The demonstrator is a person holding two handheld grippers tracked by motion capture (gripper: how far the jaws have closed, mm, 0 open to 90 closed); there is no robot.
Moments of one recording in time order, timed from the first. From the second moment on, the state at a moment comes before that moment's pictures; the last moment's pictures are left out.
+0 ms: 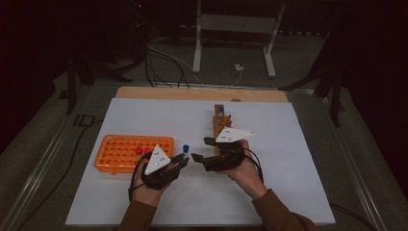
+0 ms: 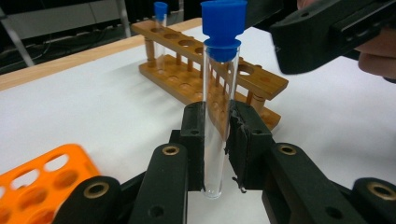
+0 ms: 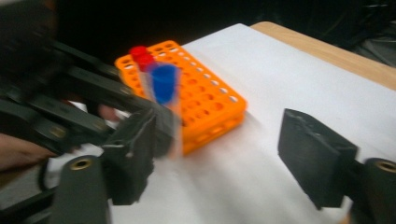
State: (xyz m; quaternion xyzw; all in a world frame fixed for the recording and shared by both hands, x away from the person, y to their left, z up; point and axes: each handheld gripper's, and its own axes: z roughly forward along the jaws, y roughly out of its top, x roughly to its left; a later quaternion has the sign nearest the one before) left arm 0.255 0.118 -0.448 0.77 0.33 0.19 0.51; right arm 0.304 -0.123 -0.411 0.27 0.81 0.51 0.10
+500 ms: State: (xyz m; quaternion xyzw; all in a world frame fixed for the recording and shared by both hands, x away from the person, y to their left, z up) left arm 0.237 0.178 -0.441 0.75 0.36 0.20 0.52; right arm 0.312 -0.152 -0.421 0.31 0.79 0.50 0.13
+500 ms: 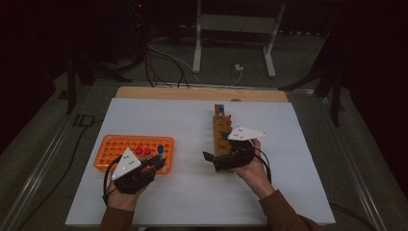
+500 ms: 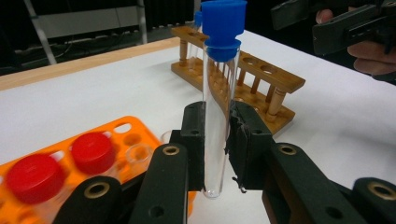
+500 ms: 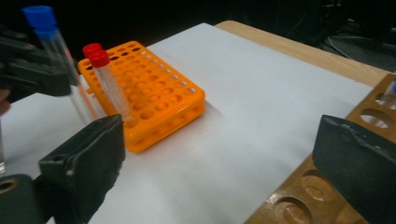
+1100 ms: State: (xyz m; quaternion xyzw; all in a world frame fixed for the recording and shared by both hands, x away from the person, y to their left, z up) left arm 0.232 0.232 -0.451 0.72 0.42 0.26 0.49; right arm 0.312 -0.161 -0.420 0.32 0.79 0.50 0.15
